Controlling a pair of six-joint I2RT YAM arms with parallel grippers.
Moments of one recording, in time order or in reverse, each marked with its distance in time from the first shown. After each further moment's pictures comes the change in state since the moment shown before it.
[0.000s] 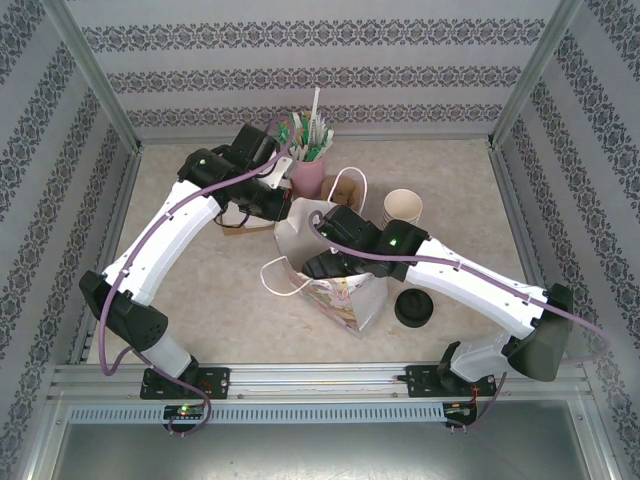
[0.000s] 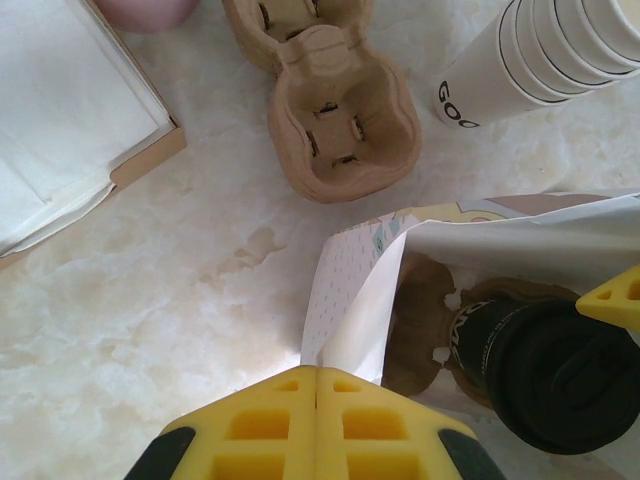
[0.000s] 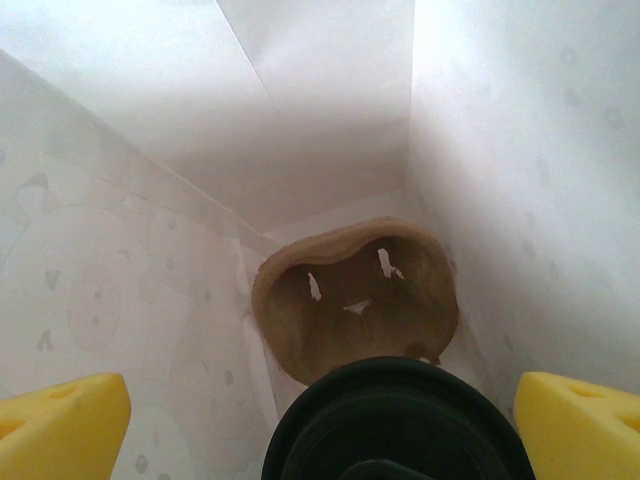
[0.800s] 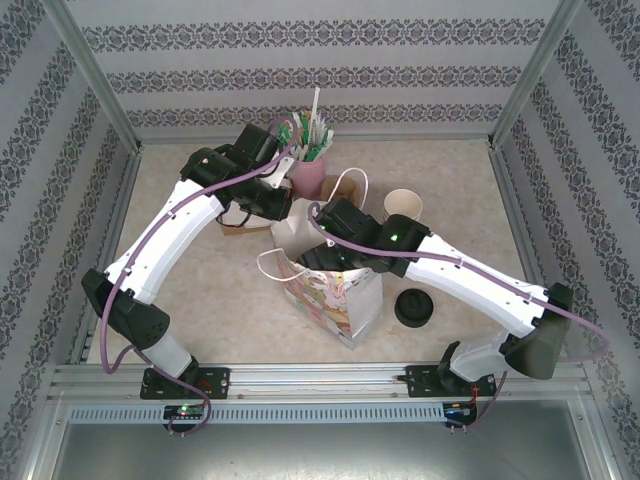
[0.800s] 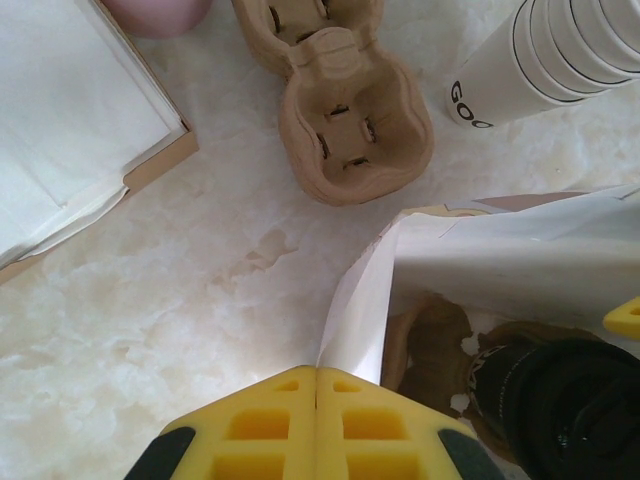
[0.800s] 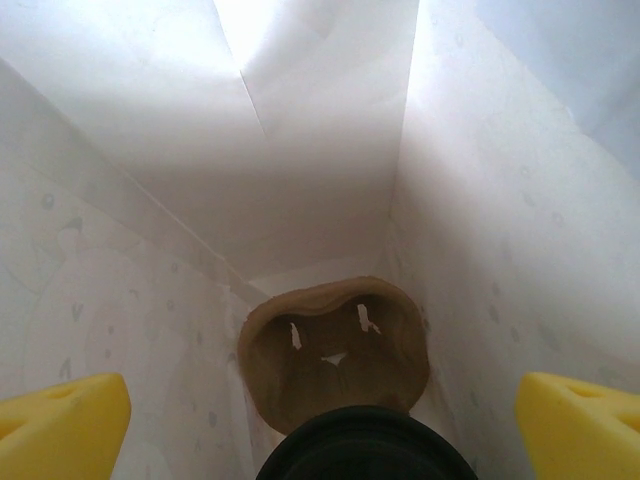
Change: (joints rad) left arm -0.013 0.012 0.015 -0.008 -0.031 0.007; right arm 0.000 0.026 0.064 0.006 -0.010 0.008
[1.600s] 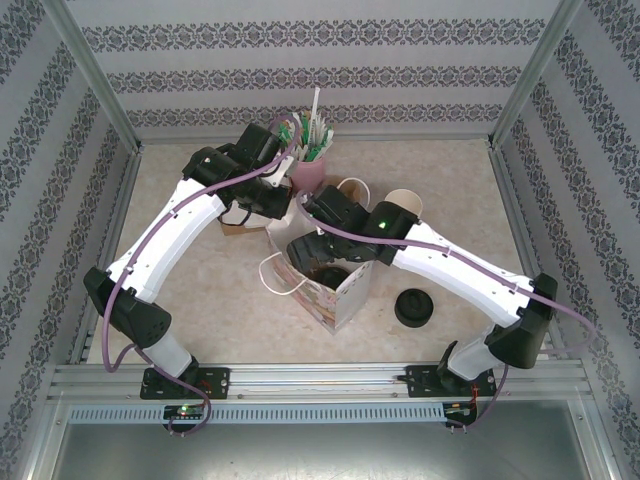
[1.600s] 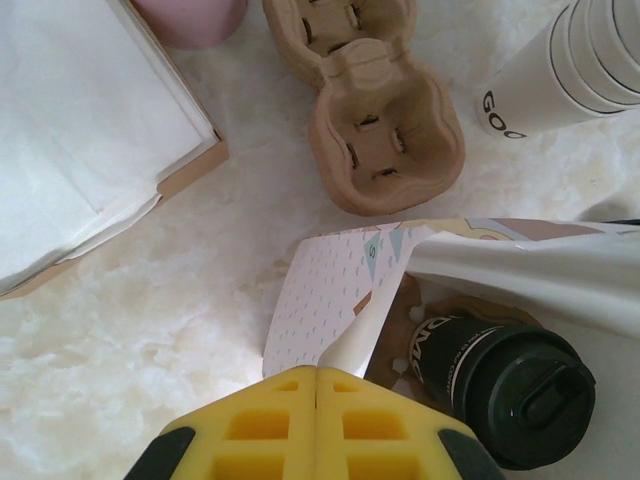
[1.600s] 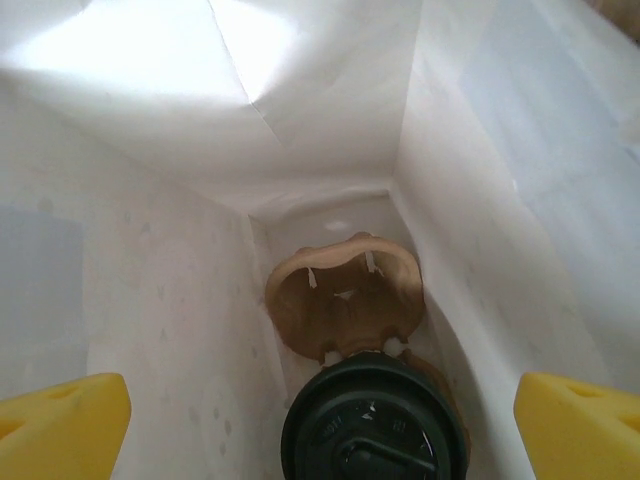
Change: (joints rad) left arm -0.006 0.011 0.011 0.001 -0.068 0.000; right arm 0.000 0.081 0.153 -0.053 0.037 0.023
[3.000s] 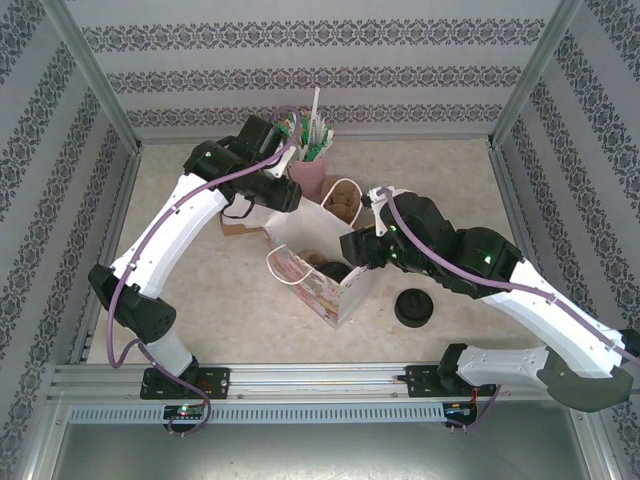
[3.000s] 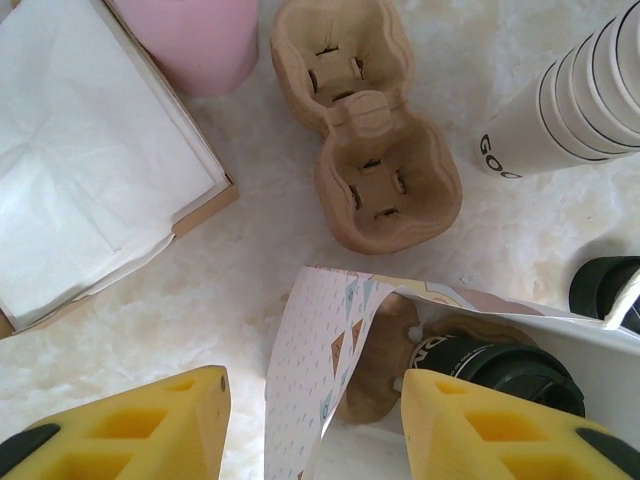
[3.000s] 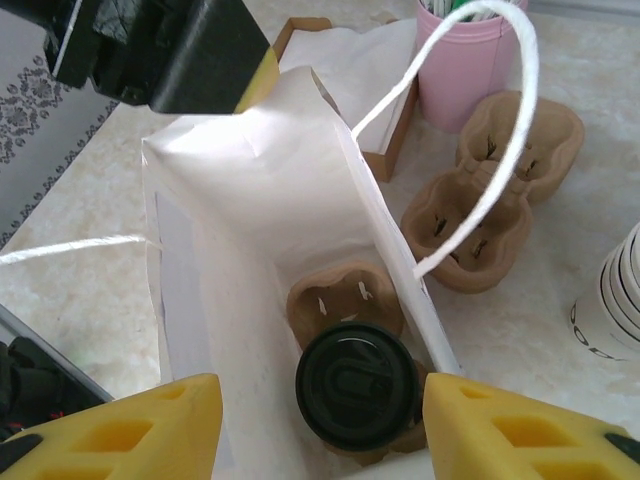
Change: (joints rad) left arm 0.000 0.038 0.085 0.009 -0.022 -0.002; right arm 0.003 -0.386 -0.097 0.005 0.066 0.028
